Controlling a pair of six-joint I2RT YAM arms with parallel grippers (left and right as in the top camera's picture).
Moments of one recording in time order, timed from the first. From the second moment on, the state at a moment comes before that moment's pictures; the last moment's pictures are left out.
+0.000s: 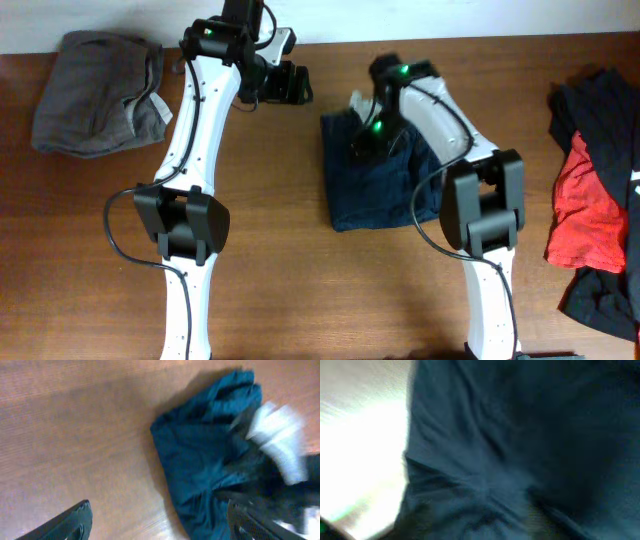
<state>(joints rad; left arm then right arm) -0.24 2.42 2.59 -1.39 0.38 -0.04 0.25 2.38 2.13 -1.31 -0.39 -0.12</state>
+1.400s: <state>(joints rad) -0.35 2.48 2.06 -1.12 0.72 -0.13 -0.08 2.38 2.55 -1.61 -0.23 -0.05</state>
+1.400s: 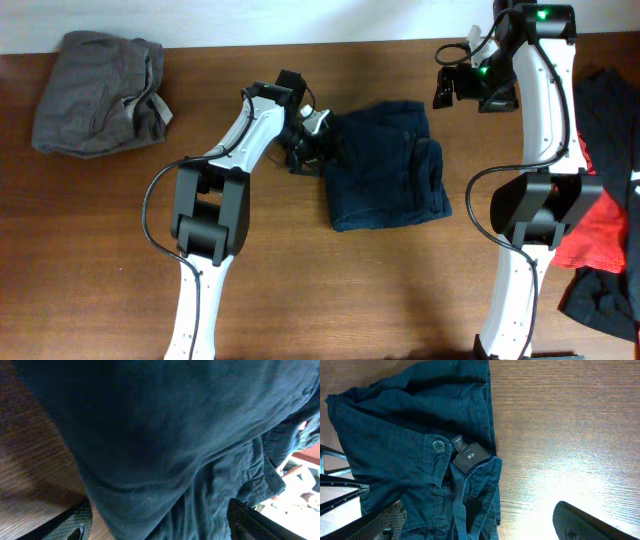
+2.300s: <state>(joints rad) -0.41 2.51 2.09 -1.02 0.61 -0.13 -0.08 2.38 2.55 -1.61 -0.23 -0.05</state>
